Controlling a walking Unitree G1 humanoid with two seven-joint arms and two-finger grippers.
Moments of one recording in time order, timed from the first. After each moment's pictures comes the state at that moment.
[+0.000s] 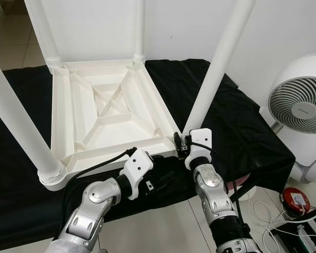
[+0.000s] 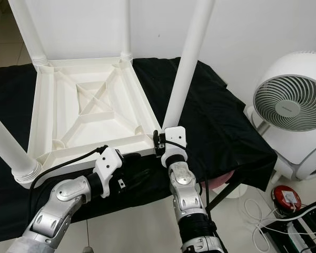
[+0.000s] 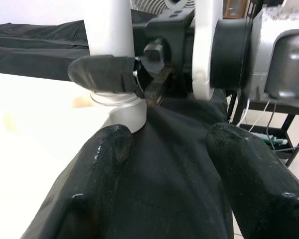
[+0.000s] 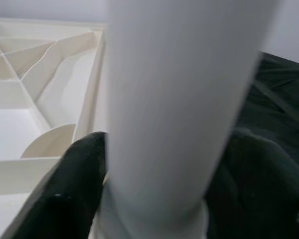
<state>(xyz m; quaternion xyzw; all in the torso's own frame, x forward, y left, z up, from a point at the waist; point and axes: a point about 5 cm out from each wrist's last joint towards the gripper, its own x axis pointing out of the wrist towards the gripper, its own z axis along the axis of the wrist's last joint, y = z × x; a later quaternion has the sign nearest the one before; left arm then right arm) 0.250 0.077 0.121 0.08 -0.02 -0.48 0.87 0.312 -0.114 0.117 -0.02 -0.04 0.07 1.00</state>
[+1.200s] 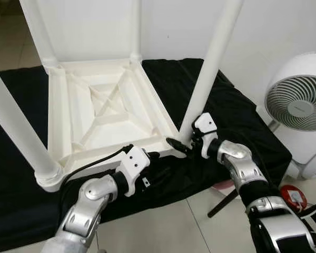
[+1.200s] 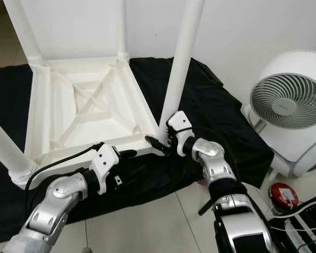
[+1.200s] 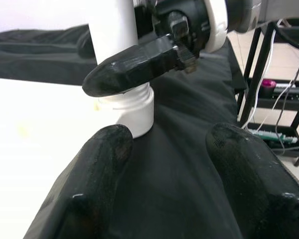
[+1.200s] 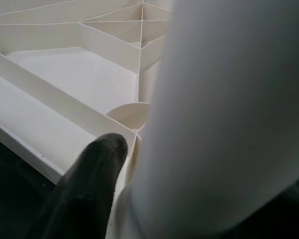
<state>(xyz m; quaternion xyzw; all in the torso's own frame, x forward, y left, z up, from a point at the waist) 0.255 0.084 0.126 0.10 -0.03 -0.46 0.88 0.353 -0.134 0.135 -0.14 0.01 0.42 0.89</state>
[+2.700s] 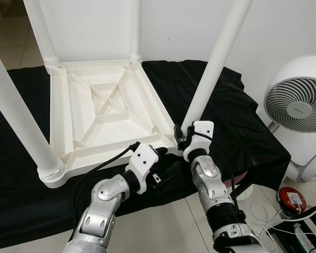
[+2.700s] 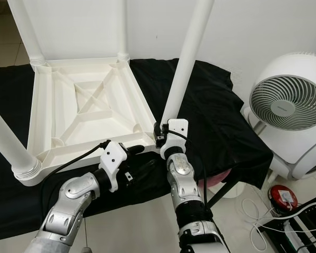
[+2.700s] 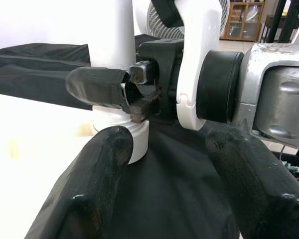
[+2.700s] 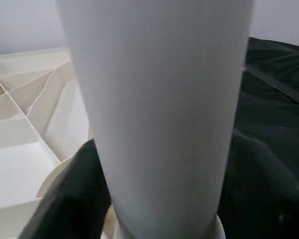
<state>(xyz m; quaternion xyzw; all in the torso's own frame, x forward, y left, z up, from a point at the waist) 0.256 0.063 0.130 0.07 -0.04 -0.44 0.90 0.330 -0.104 0.121 0.07 -0.04 0.06 0.99</state>
